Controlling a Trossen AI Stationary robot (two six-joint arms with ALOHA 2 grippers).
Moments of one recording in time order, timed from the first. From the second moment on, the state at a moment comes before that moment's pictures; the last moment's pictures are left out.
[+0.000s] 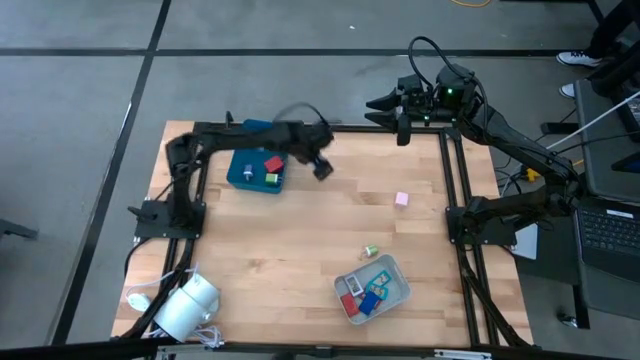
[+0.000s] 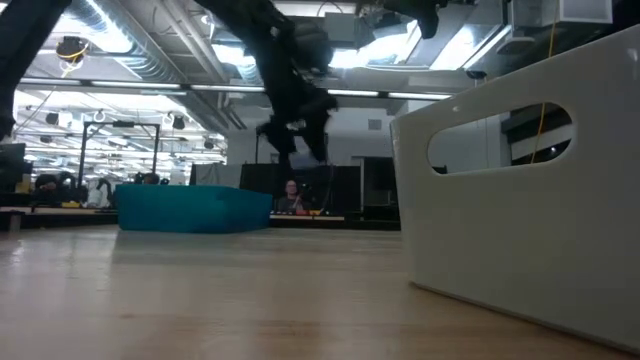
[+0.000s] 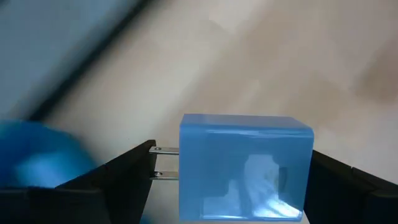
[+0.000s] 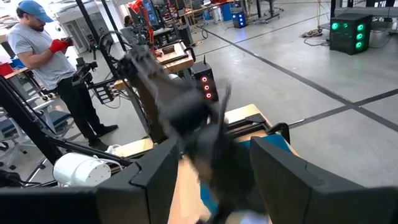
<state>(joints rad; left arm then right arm) 0.42 1.89 1.54 -0.73 -0.13 -0.27 -0.59 1.22 1.30 -0.24 -0.51 0.20</state>
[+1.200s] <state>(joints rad) 0.87 1.56 0.86 -0.46 0.07 -0.35 -0.59 1.22 1.30 -0.24 -0.45 0.20</state>
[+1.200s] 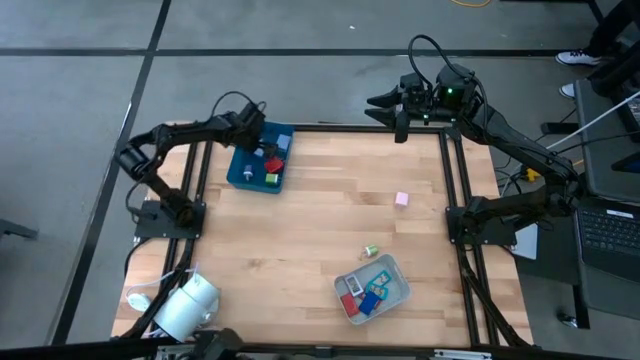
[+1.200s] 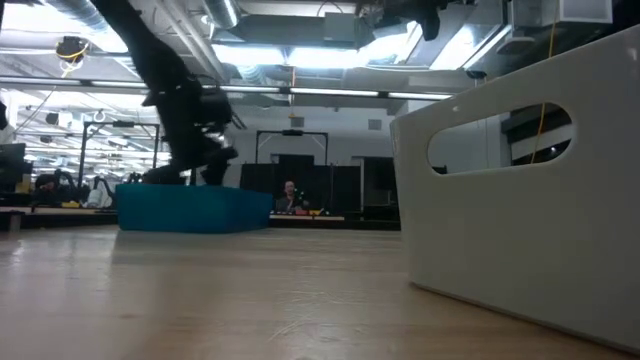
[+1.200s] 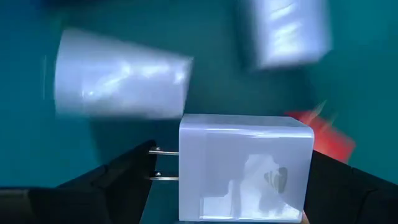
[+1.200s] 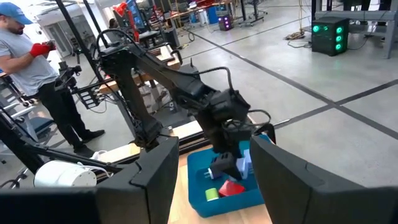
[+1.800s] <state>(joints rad) 0.92 1.47 0.78 -0.45 0.07 -0.40 -0.59 1.22 1.30 -0.24 -0.45 0.21</state>
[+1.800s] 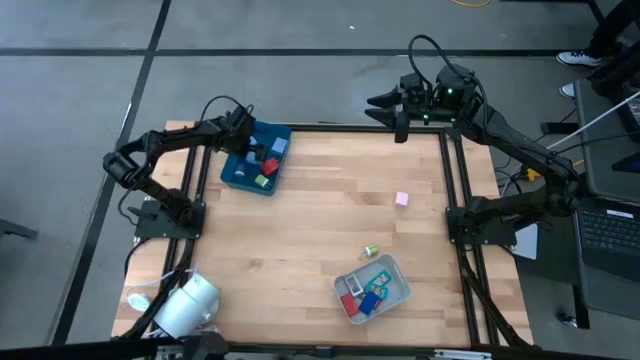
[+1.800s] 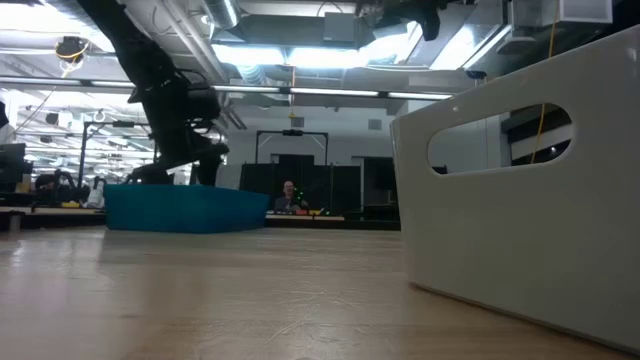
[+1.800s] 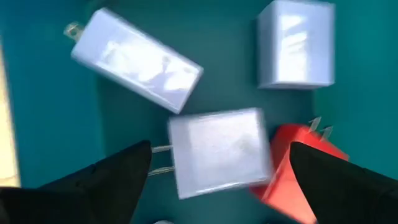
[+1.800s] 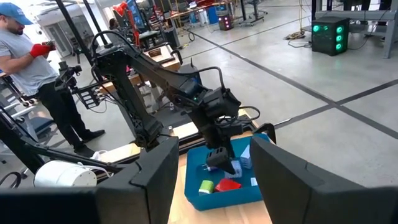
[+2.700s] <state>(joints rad) 0.69 1.41 1.06 0.21 0.24 -0.53 -0.58 1.32 1.18 -1.03 0.05 0.28</state>
